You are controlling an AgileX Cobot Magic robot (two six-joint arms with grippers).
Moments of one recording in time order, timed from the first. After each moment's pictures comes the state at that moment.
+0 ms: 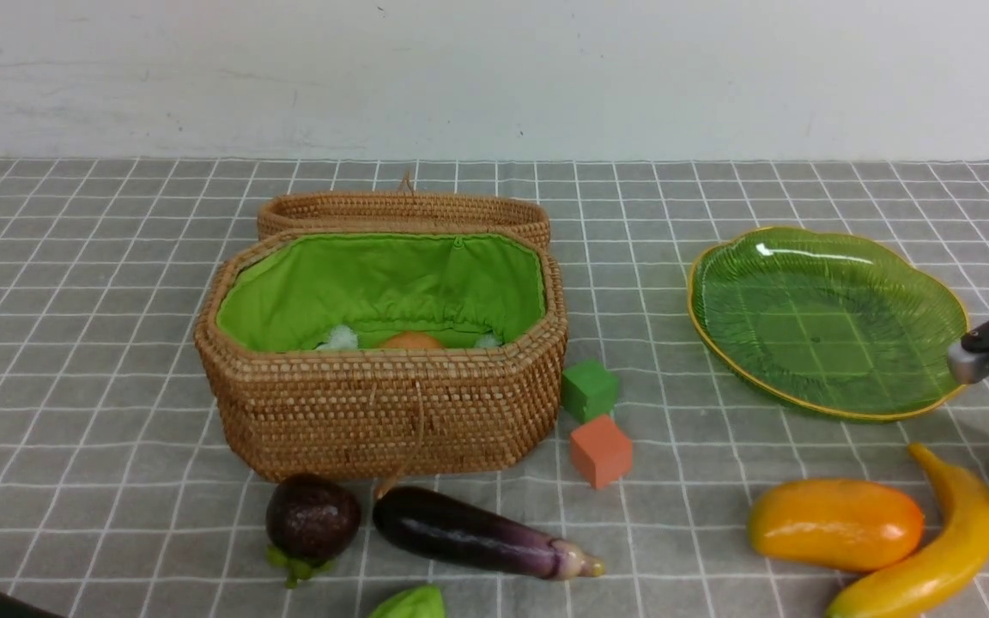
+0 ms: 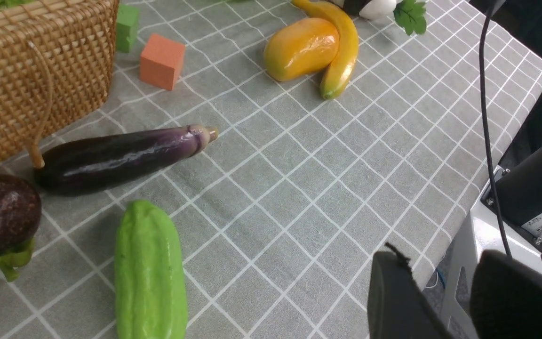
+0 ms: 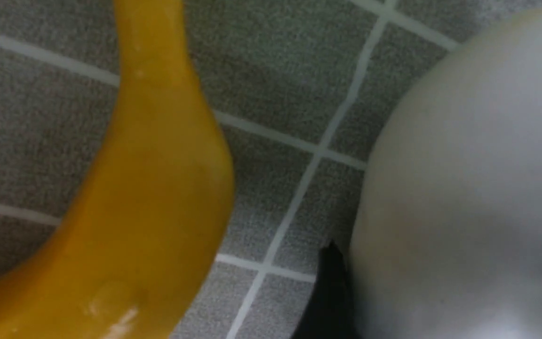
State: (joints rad) right arm -0.17 1.87 -1.20 -0.24 0.82 -0.42; left arm -0.42 0.55 -0.64 -0.69 0.85 0.41
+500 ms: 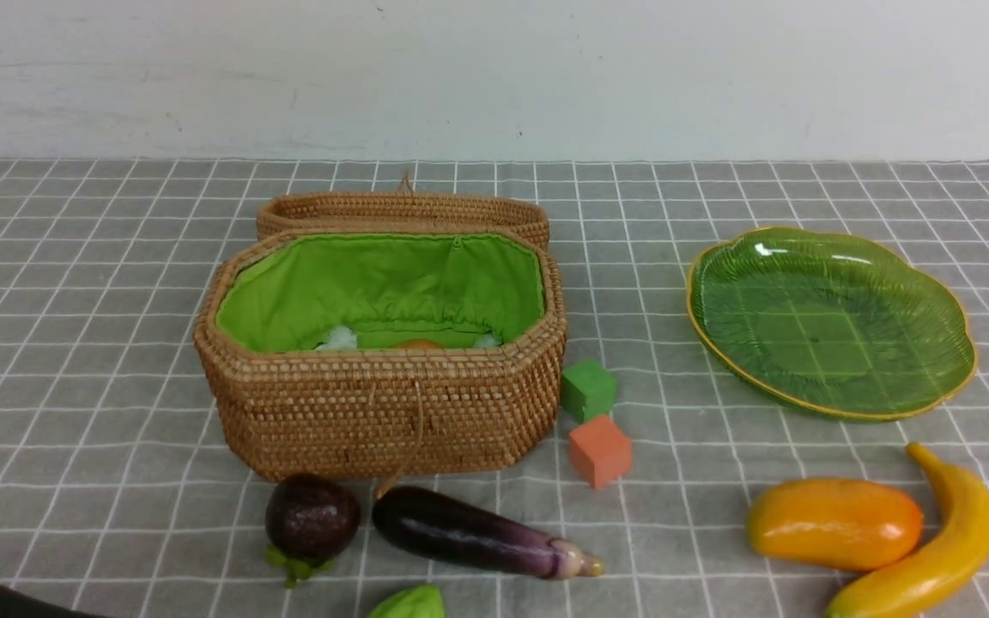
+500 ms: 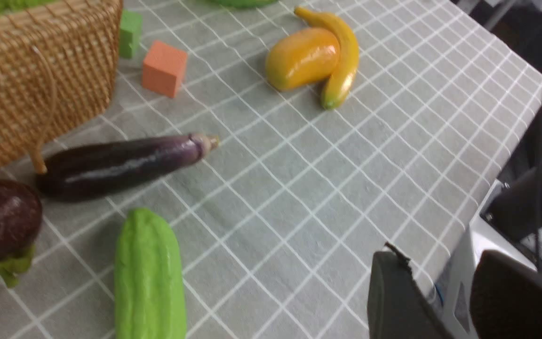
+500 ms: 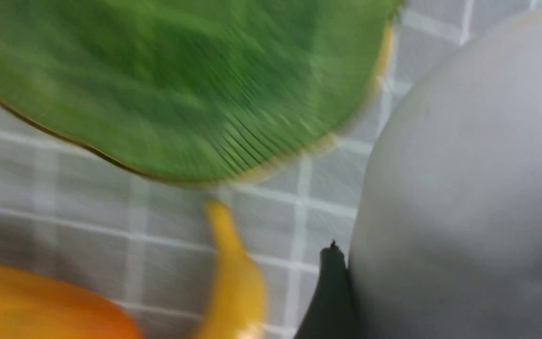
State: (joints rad) right arm -0.09 1.60 -1.40 0.04 0.91 -0.40; left arm -0.42 0.55 -0.64 -0.69 0.82 0.39
